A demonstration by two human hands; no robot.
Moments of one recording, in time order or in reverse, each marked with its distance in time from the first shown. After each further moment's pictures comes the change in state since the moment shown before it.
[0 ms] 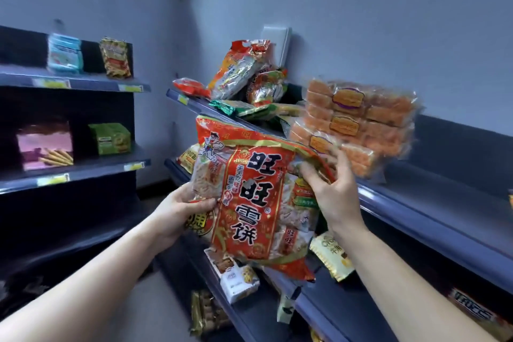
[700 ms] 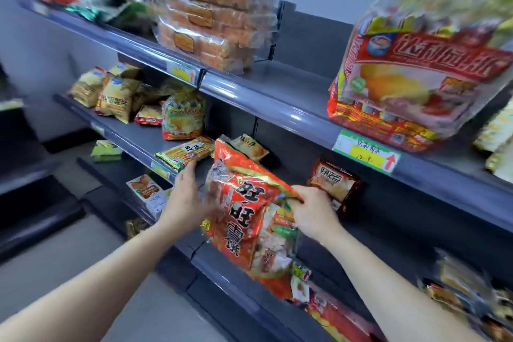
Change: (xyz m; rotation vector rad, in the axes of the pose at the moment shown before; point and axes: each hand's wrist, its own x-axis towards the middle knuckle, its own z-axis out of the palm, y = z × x) left_hand -0.067 -0.154 0.262 0.920 0.079 -0.075; right_hand -0.148 0.131 -0.255 -0.679 -0.210 0.223
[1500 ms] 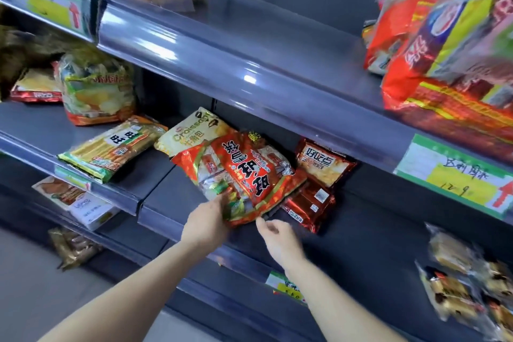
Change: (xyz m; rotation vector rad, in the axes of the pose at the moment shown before) left_hand 0.128 -0.050 0.158 0.352 -0.404 0.091; right_hand 0.071 0.104 0.120 0.239 -0.068 0.761
